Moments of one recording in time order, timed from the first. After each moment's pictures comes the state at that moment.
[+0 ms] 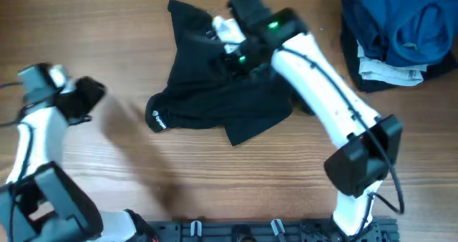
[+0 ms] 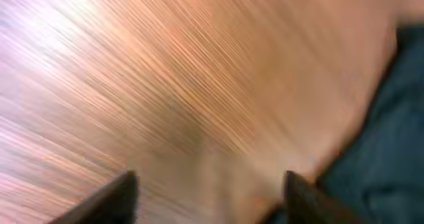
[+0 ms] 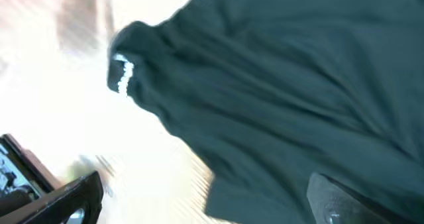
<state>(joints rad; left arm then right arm) 0.51 1.59 0.98 -0.44 0.32 -0.40 0.58 2.01 1.96 -1.16 -0.30 0.00</state>
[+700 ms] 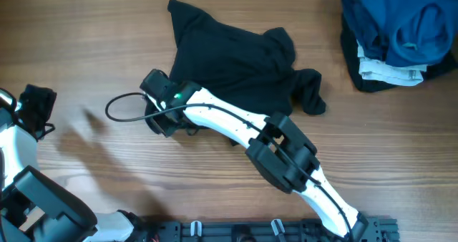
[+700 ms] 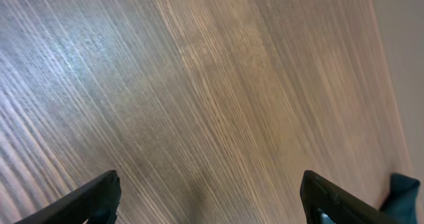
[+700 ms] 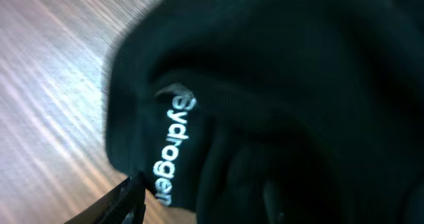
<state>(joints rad) 0.76 1.61 0.98 -0.30 0.28 -0.53 0.94 2.38 1.90 -0.75 -0.13 0.17</state>
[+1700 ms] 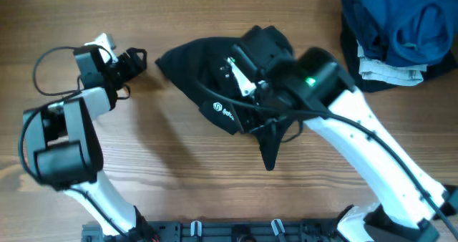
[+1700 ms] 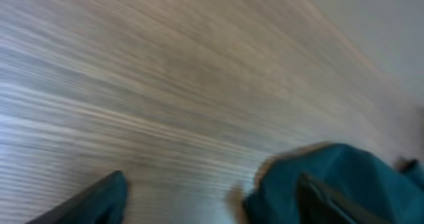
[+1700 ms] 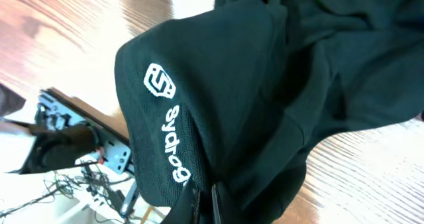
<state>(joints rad) 0.23 2.02 0.98 0.34 0.47 -0.42 0.76 1.64 1.94 -1.54 -0.15 0.34</state>
